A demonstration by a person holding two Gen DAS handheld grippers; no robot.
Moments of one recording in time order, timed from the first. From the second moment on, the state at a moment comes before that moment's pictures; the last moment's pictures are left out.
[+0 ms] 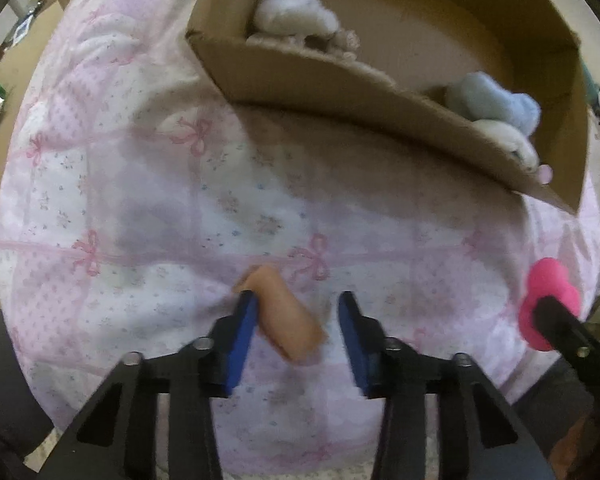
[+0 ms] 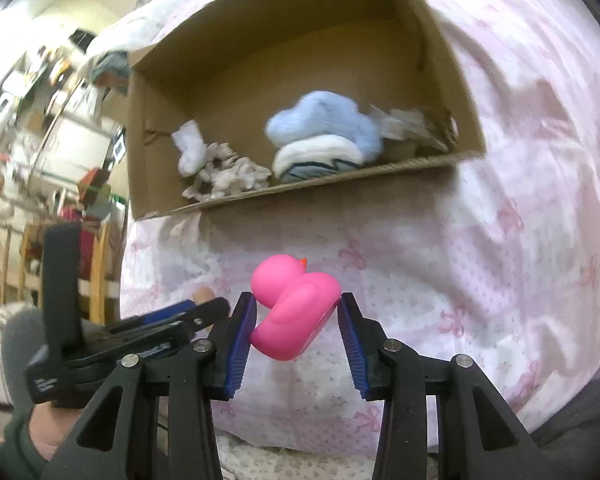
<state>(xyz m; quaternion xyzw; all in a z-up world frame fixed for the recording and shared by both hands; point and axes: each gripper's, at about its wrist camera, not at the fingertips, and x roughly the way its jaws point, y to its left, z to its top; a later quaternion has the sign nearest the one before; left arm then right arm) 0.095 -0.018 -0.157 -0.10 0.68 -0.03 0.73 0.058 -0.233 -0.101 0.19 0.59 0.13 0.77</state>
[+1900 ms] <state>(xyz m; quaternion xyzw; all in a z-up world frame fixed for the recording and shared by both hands) 0.133 -0.010 0.021 -0.01 0.49 -0.05 0.87 0.079 -0.226 -0.009 0.18 0.46 0.20 0.85</state>
